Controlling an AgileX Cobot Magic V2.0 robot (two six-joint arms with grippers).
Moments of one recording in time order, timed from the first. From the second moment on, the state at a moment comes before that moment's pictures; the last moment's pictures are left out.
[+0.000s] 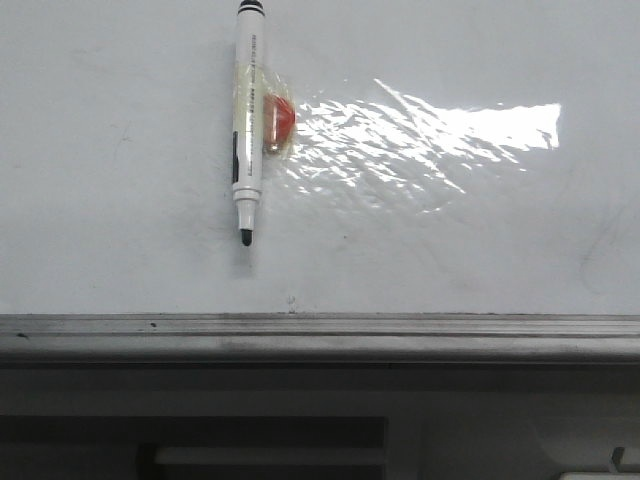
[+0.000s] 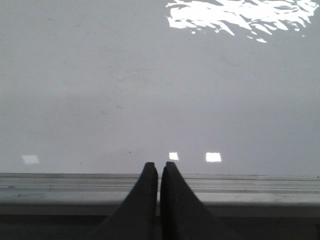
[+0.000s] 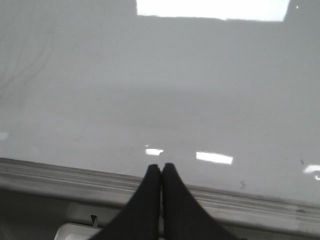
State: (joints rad) left arm -0.05 0.00 0.00 -0.10 0.33 0.07; right arm 0.04 -0.01 0.01 -0.05 0.32 -0.04
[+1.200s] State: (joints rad) left arm -0.05 0.00 0.00 -0.43 0.28 0.07; right arm 0.04 -0.01 0.01 0.08 0.01 -0.04
